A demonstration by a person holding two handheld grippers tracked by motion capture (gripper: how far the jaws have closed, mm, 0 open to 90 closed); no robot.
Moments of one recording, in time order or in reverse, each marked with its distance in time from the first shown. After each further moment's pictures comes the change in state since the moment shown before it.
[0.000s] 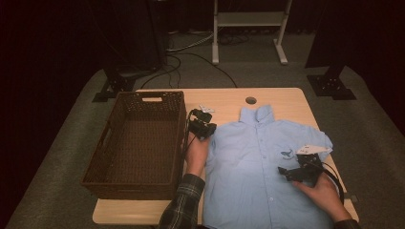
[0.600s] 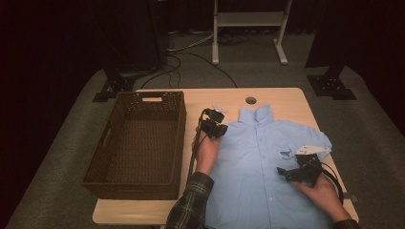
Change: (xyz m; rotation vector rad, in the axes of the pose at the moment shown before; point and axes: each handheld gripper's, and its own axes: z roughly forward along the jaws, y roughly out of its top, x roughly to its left) left arm -0.024 0.013 0.024 0.047 -0.065 0.033; right arm 0.002 0.001 0.001 -0.001 0.009 -0.013
